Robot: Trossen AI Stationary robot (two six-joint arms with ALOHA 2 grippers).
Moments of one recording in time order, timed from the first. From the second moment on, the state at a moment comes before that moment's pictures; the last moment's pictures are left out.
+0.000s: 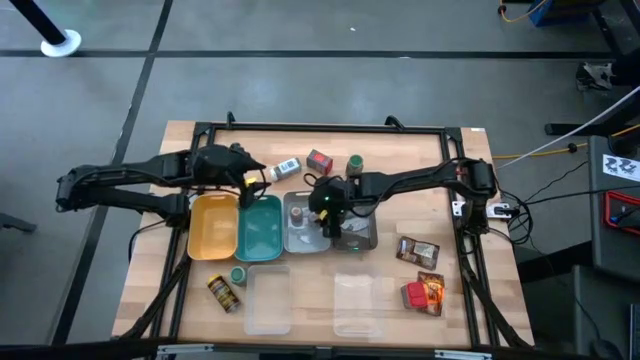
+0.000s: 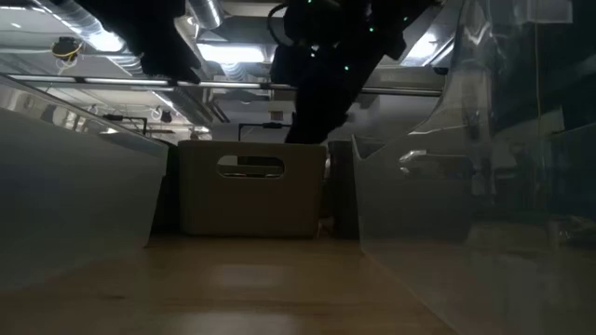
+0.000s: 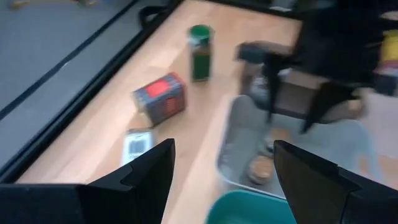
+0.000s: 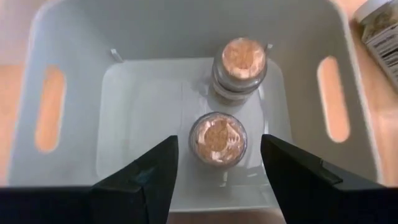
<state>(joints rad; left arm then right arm) 0.19 0.84 0.76 -0.49 -0.18 -0.12 -0.03 1.92 1.40 -0.40 -0.07 -0.08</state>
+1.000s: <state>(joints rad) 0.59 1.35 0.76 -0.46 -0.05 0.06 -0.03 1.75 1.40 -0.43 -0.07 -0.08</state>
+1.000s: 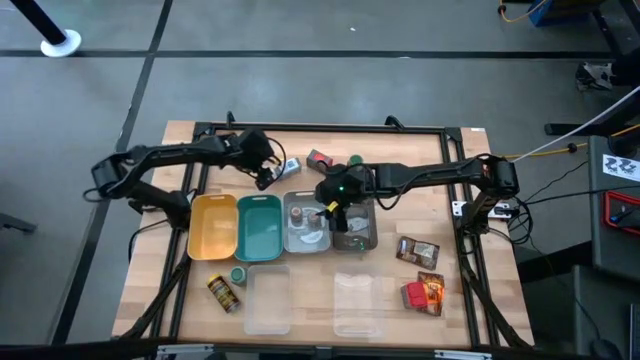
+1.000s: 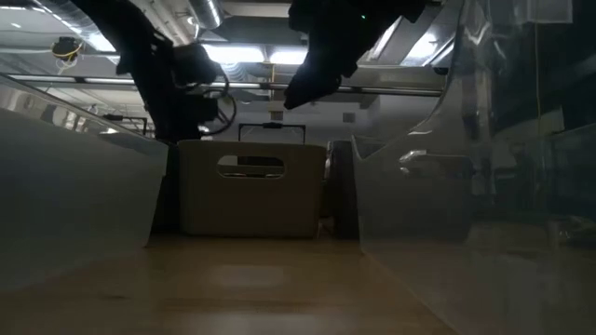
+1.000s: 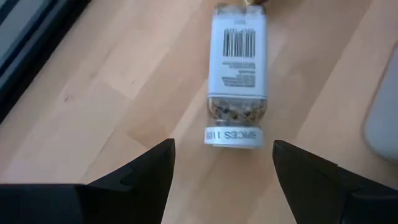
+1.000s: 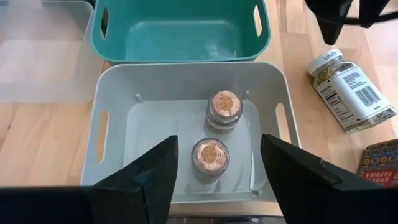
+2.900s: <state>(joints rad) 0.60 1.44 0.92 -0.59 -0.01 0.15 -0.03 1.75 1.40 -0.50 0.05 -0.08</state>
